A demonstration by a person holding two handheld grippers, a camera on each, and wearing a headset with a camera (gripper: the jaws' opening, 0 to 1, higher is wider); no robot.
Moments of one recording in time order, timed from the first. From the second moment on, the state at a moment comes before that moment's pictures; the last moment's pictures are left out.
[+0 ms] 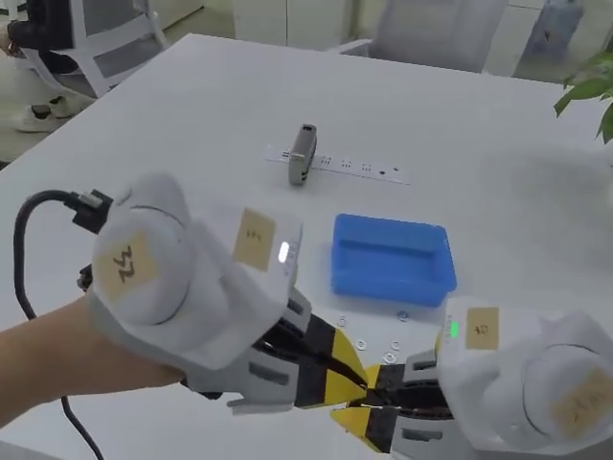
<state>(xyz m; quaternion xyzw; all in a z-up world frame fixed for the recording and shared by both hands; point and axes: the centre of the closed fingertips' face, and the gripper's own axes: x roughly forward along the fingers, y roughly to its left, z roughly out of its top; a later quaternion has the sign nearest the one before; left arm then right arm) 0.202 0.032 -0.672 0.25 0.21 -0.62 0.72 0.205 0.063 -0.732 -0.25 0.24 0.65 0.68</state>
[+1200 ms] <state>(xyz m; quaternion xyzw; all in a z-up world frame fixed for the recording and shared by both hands) 0.227 0.197 -0.724 0.06 0.18 -0.05 0.98 0.335 0.057 -0.730 -0.12 0.24 0.50 0.82</state>
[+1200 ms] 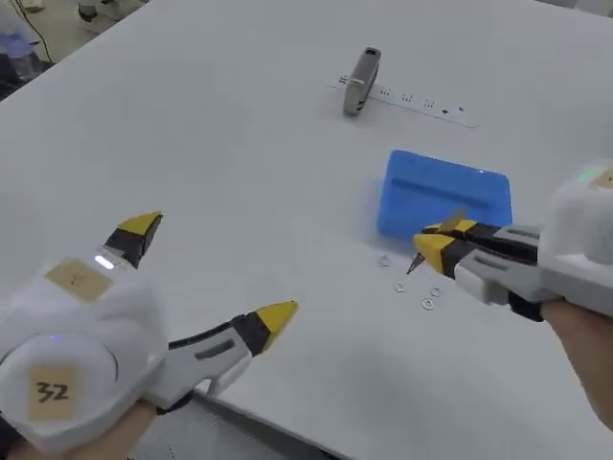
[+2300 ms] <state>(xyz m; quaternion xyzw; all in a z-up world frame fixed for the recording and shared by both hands) 0.228 0.189 -0.761 0.11 0.24 -0.08 0.96 0.397 0.065 -0.794 -0.03 0.27 0.40 0.87</state>
